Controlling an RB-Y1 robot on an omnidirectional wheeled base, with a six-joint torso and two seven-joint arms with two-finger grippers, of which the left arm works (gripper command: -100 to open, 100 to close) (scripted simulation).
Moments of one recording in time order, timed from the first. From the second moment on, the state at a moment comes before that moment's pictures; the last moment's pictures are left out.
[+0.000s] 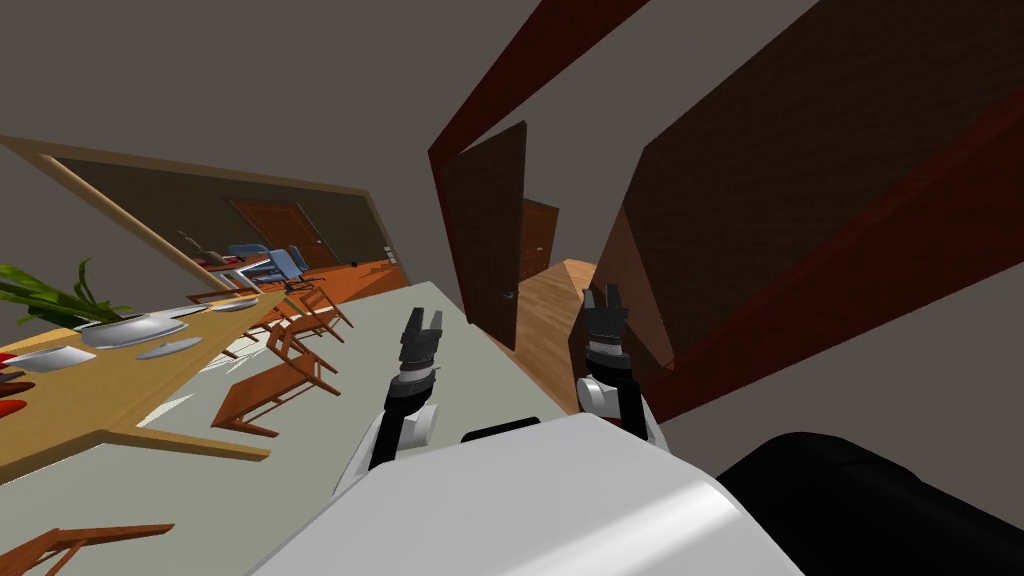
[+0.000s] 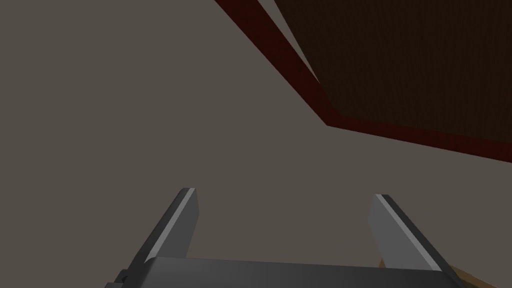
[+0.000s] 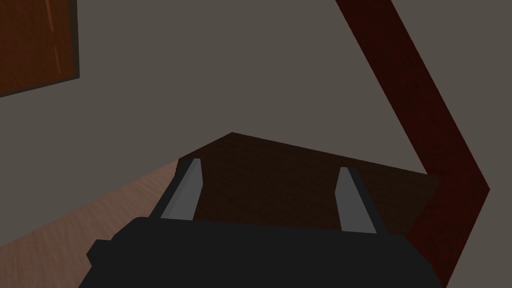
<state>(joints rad) 0.35 0.06 -0.13 -2.04 -0.14 -0.67 0.09</state>
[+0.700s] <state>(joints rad) 0.27 0.07 -0.19 -1.85 -0.16 -0.68 0.11</state>
